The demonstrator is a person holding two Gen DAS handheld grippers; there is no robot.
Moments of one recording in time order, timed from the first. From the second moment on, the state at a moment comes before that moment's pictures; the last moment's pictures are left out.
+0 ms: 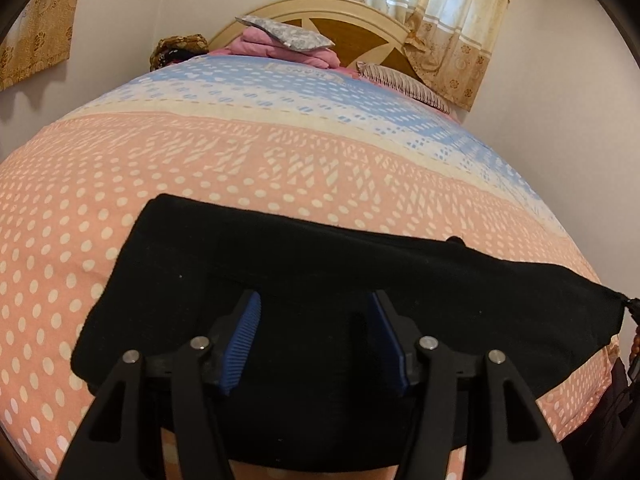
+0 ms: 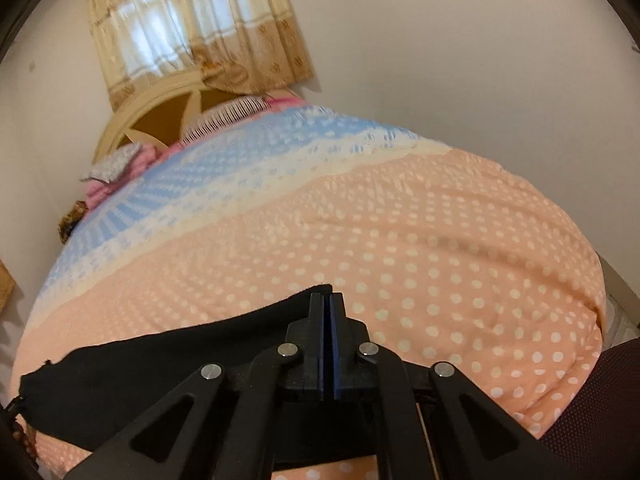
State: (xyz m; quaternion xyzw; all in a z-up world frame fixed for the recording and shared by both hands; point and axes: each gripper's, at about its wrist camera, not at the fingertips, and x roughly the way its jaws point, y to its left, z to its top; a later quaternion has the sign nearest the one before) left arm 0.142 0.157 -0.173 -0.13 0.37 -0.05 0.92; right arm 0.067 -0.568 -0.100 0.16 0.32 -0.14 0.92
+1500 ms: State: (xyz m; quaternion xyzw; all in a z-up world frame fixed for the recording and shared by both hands) left arm 0.127 0.156 -0.165 -0.12 0.36 -0.05 0.92; right arm 0.034 -0.454 -0.170 0.31 0.39 -0.02 0.87
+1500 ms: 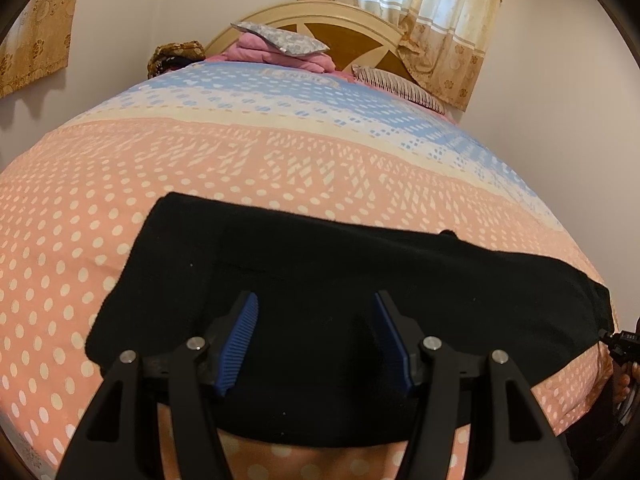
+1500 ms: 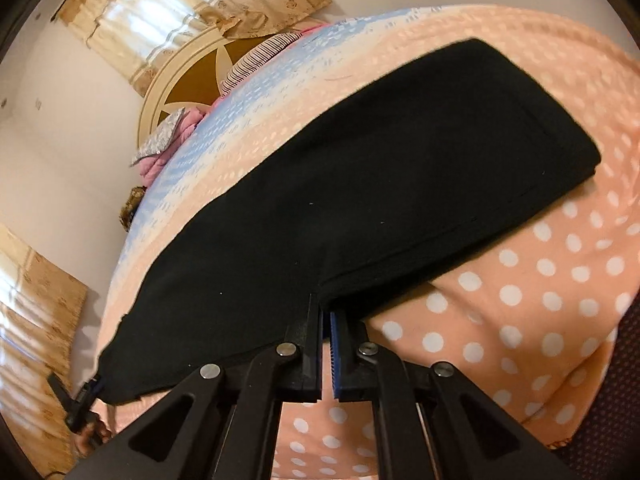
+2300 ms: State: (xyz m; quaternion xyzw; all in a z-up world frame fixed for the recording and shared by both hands) left arm 0.114 0.012 -0.170 -0.04 0.42 -0.23 0.88; right arm 0.086 -0.191 -0.154 -0.06 0.43 0.18 0.88
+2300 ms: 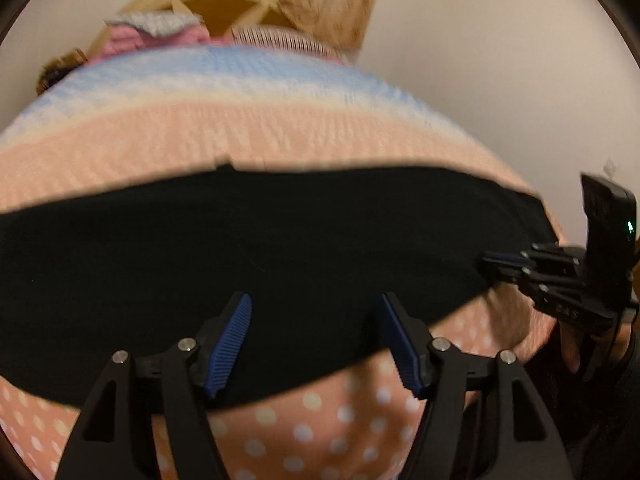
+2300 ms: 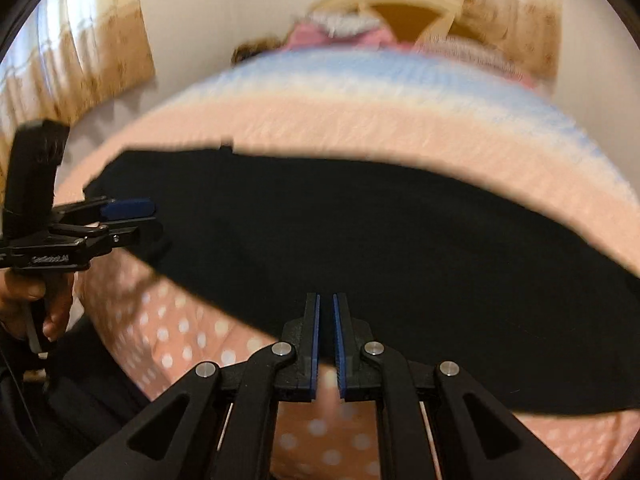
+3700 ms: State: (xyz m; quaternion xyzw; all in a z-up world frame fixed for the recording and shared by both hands) left arm 0.140 -0.007 -0.171 0.01 0.41 -0.17 0.90; right arm 0.111 -0.369 -0.145 0.02 0.38 -0.04 0.92
